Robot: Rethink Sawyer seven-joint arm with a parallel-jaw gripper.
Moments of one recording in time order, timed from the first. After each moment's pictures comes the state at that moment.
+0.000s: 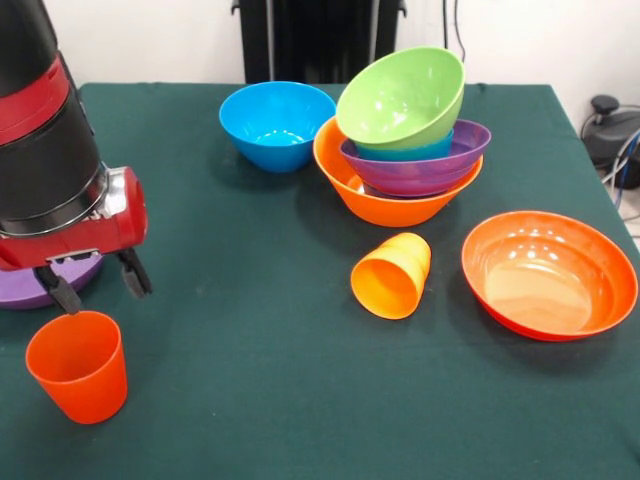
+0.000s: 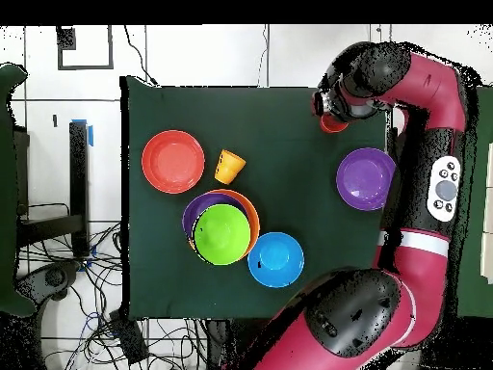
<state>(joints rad) -0.65 -0.20 0.73 0.56 -0.65 1.47 1.29</state>
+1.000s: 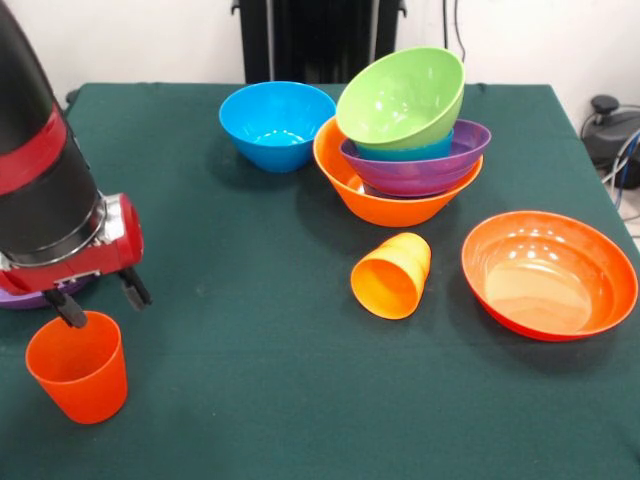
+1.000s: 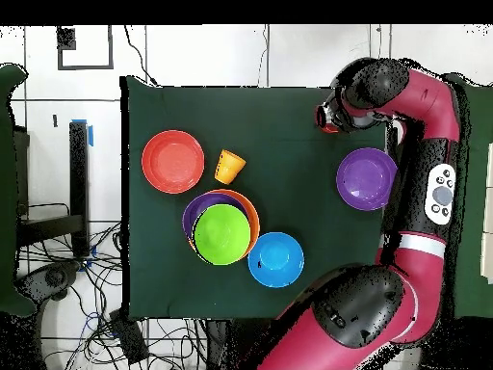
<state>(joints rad) -0.68 -0.14 0.73 0.56 -0.66 1.46 1.21</state>
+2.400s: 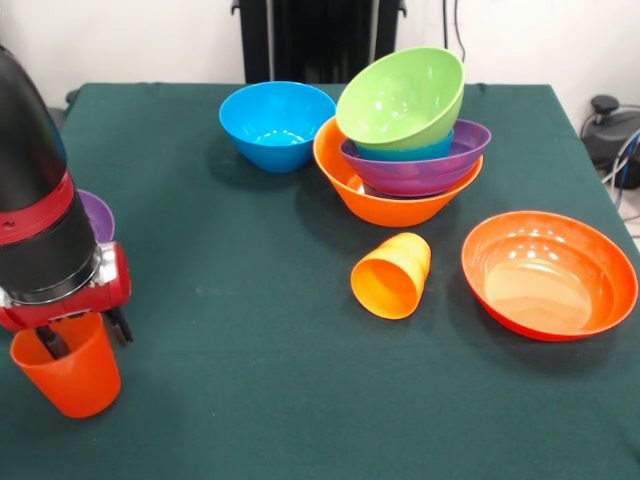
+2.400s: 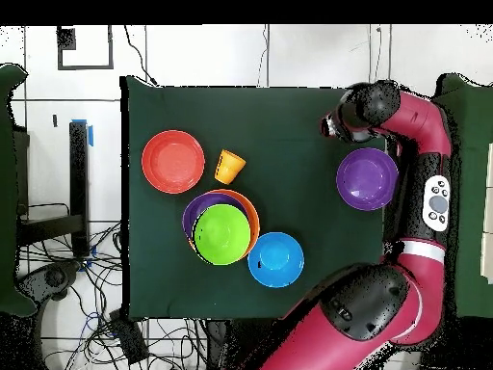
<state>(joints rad) -0.71 -0.09 0.67 0.62 -0.67 1.26 1.18</state>
